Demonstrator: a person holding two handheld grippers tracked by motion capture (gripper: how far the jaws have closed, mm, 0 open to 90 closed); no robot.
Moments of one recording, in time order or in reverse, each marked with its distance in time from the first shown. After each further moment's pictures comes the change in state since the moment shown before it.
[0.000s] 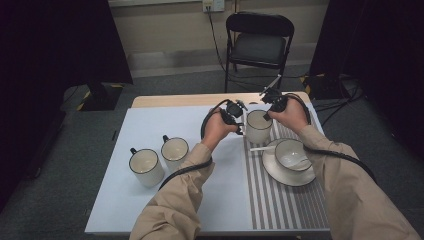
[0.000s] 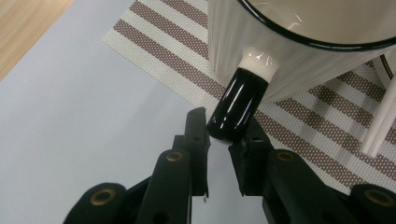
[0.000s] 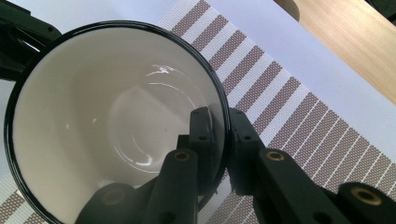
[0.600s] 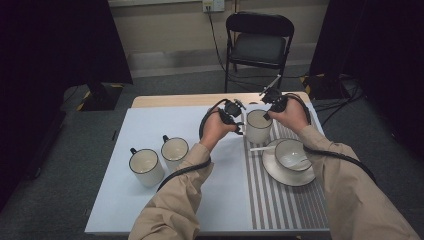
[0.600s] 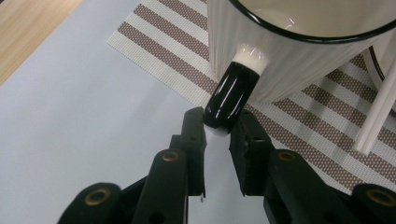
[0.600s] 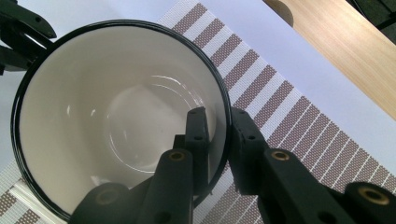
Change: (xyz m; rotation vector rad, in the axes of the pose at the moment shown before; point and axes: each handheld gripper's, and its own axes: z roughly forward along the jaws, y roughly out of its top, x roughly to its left) left arm 0.001 -0.003 -0.006 -0.020 -0.011 -0.020; right arm 0.001 0.000 -0.002 -0.014 -0.020 -0.023
